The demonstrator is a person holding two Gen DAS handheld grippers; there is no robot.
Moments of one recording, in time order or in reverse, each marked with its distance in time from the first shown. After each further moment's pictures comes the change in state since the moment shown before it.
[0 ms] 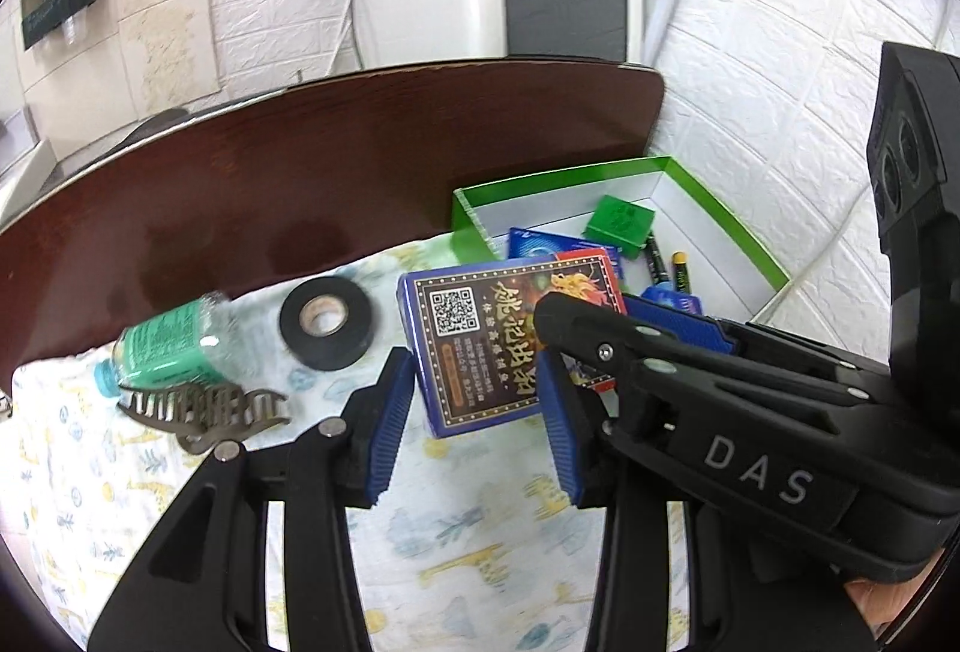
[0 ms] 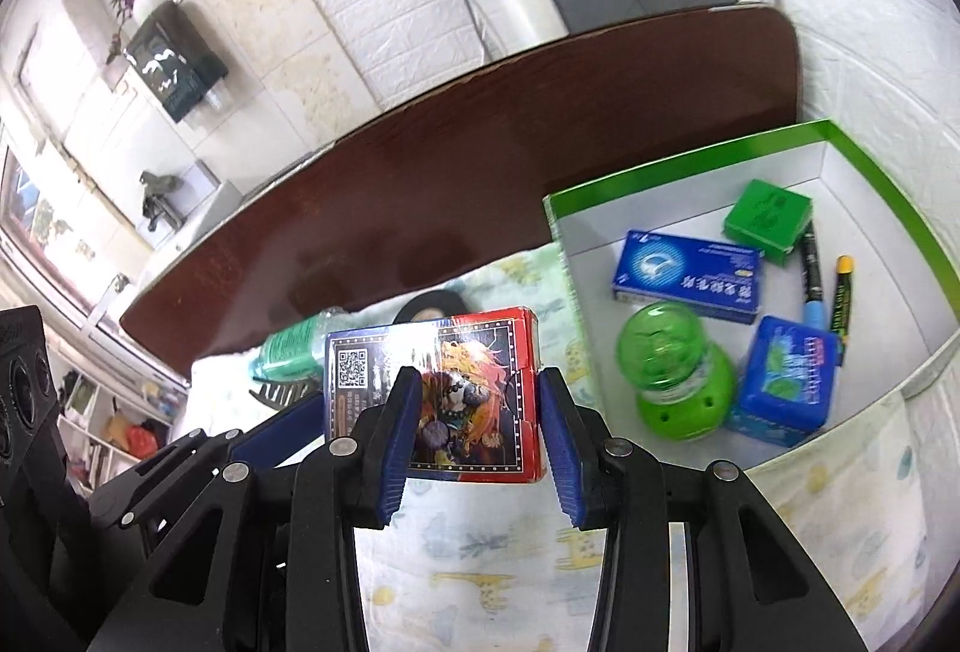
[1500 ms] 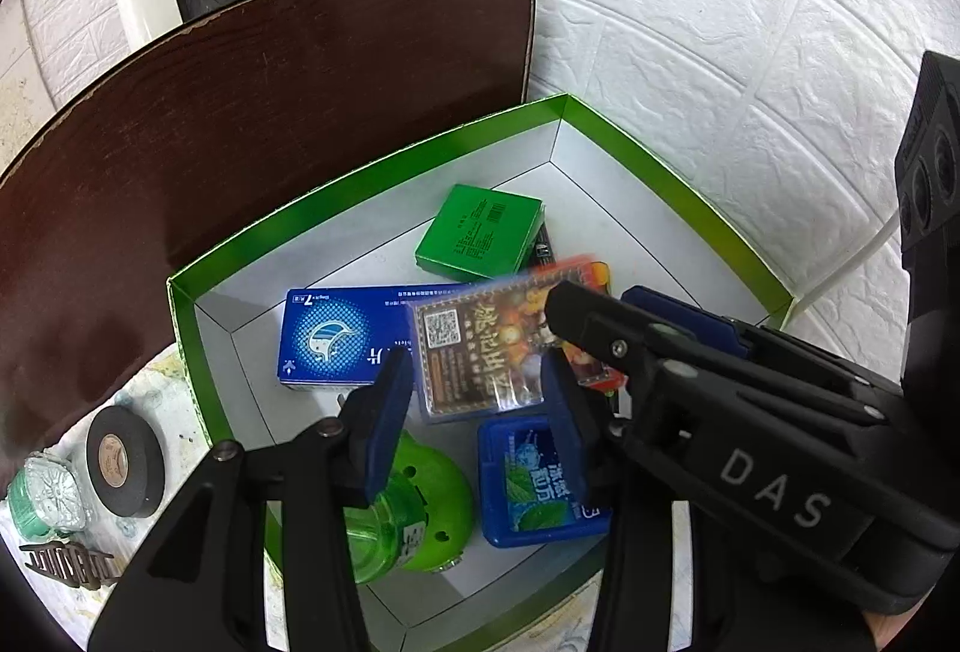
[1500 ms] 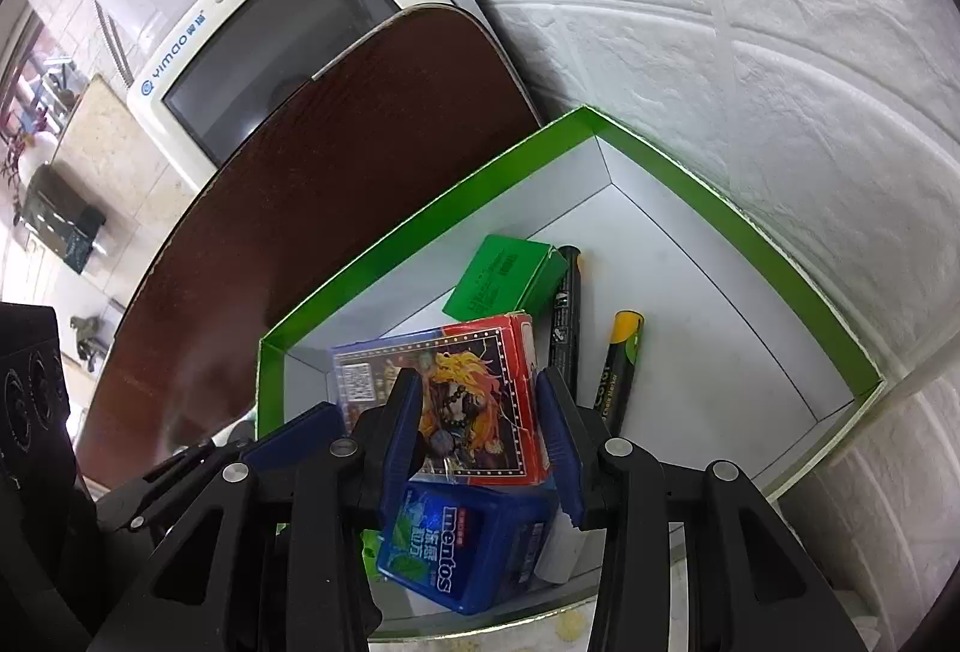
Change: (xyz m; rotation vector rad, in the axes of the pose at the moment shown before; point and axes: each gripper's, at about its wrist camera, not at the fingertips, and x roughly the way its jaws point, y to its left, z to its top) left arm 0.128 -0.116 0.054 0.165 0.154 -0.076; right arm 0.007 -0.177 0.038 0.262 -0.067 -0.097
